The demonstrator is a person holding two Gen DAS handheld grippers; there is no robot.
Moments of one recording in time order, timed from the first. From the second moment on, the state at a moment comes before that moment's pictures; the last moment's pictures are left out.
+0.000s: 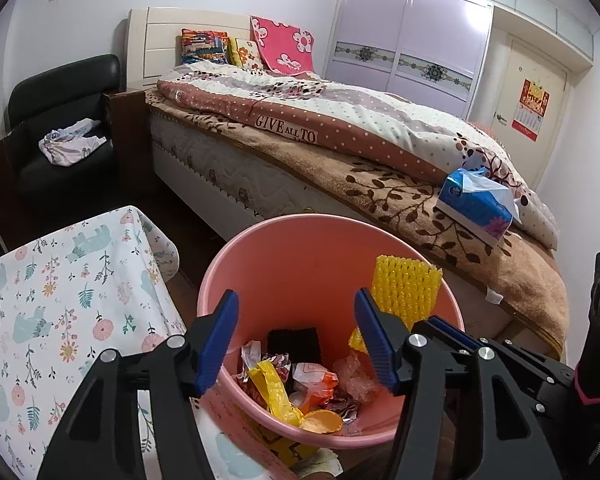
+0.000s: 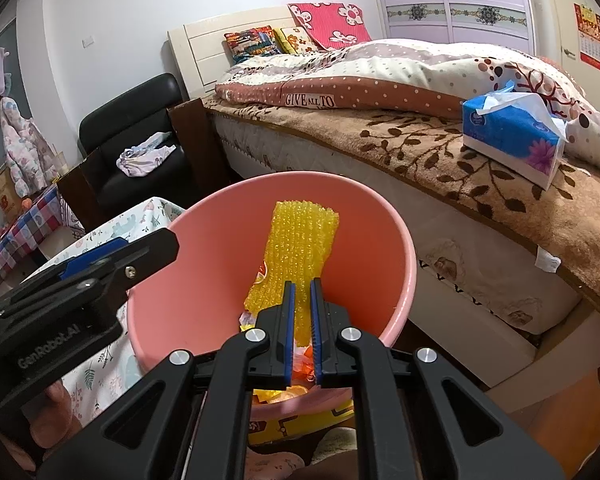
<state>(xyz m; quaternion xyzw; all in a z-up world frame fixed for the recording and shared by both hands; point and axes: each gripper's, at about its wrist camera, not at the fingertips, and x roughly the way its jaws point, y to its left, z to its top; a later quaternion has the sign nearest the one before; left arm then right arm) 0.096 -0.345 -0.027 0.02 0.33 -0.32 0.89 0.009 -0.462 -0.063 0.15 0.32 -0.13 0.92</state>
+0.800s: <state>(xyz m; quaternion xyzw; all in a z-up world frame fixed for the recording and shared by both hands) 0.073 -0.304 0.009 -0.01 0.31 -0.30 0.90 -0.017 -0.436 -0.032 0.14 0.30 -0.11 0.94</state>
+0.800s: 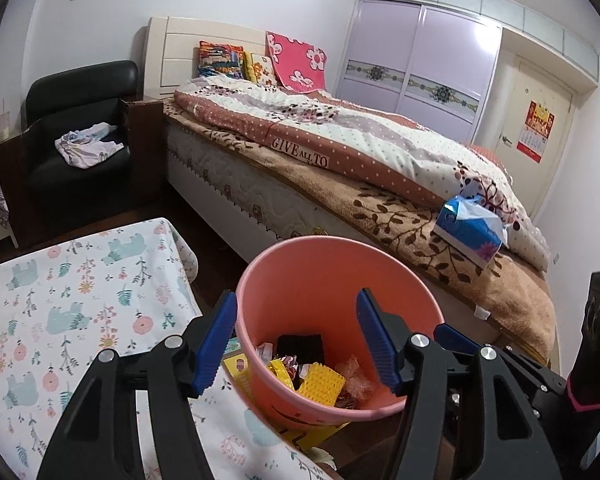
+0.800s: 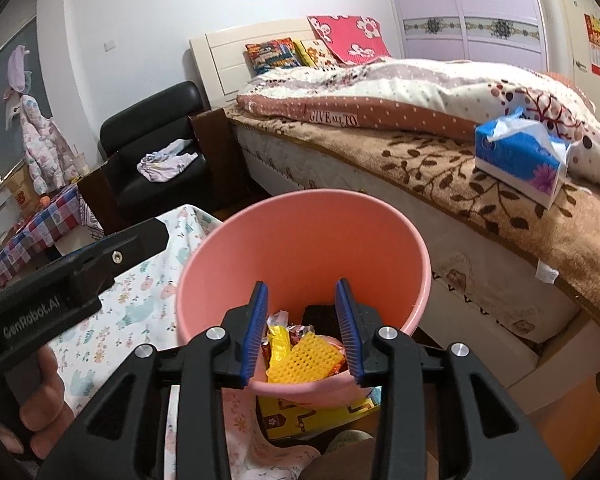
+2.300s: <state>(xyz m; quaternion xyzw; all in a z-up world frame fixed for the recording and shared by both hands) -0.002 -0.217 0.042 -0.01 0.27 -0.24 0.93 -0.064 -0.353 0.008 0.11 0.25 -0.09 0.96</state>
